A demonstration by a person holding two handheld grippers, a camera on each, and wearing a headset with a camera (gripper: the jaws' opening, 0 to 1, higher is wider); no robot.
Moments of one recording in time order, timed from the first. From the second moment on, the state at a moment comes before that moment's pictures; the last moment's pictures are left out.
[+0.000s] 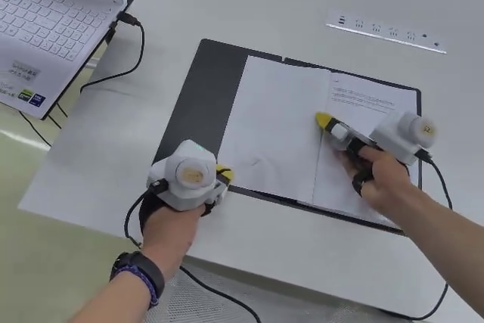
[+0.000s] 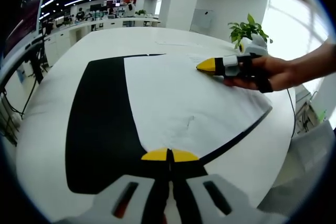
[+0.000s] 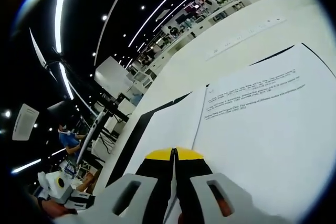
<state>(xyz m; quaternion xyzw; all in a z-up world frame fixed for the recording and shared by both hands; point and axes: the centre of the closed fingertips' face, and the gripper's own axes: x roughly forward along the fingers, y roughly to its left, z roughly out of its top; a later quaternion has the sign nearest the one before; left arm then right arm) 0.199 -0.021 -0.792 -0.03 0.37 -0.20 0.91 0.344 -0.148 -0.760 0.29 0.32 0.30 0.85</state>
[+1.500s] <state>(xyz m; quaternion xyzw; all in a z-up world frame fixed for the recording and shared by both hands) 0.200 -0.021 -0.793 -0.01 0.37 -0.21 0.91 0.463 -0.161 -0.766 0.39 0.26 0.19 0.86</state>
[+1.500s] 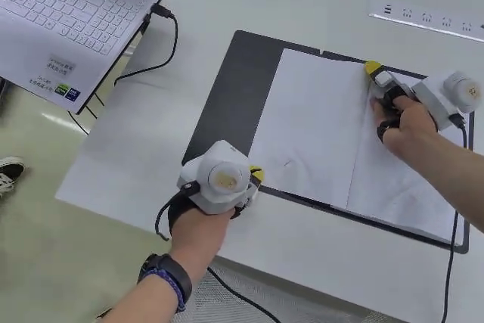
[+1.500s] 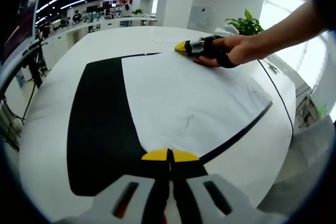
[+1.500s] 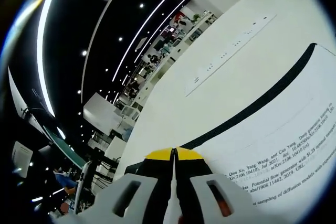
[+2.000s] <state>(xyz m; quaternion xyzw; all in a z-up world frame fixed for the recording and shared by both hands) 0.200 -0.021 -0.792 -0.01 0.38 -0.20 0.90 0.422 -0.153 -0.762 0.38 0.26 0.22 0.86</state>
